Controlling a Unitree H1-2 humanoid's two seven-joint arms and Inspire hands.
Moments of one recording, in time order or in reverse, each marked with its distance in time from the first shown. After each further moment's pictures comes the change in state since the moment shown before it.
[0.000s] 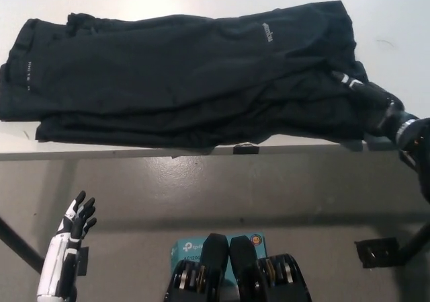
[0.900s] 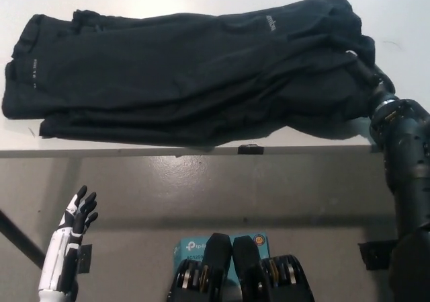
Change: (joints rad) left_arm -0.019 0.001 -0.002 0.010 0.001 -0.003 0.000; right_arm -0.015 0.133 -0.155 -0.195 -0.007 -0.120 -0.369
